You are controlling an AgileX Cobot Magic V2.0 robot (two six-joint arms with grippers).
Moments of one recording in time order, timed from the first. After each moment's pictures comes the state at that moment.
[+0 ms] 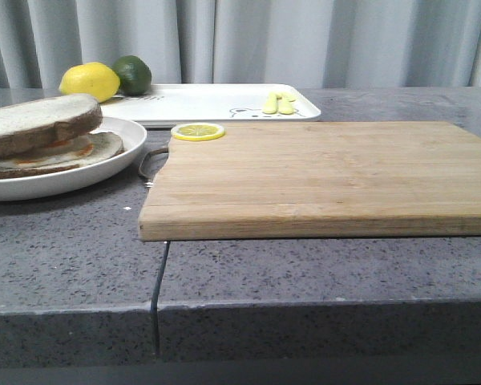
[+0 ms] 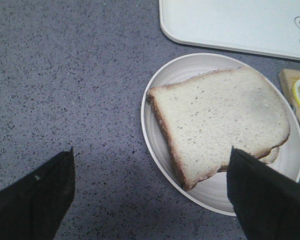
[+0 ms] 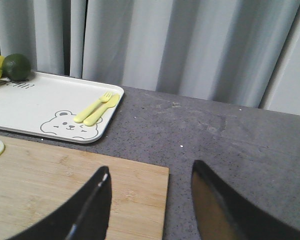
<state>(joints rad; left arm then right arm) 0.19 0.93 -0.91 -0.38 0.85 0.11 0.16 0.55 -0.55 0.07 0.18 -0.14</state>
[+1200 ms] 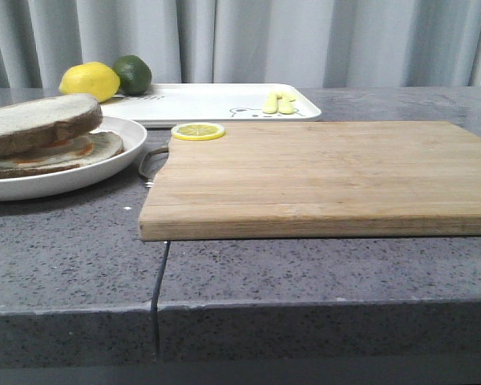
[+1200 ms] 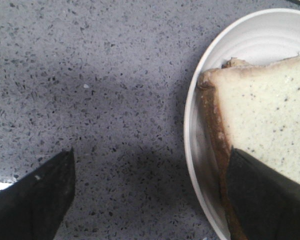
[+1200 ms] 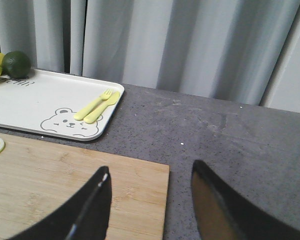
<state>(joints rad) 0.19 1.30 -0.91 -0.44 0.75 0.11 0.16 0.55 -0.55 0.07 0.19 -0.14</state>
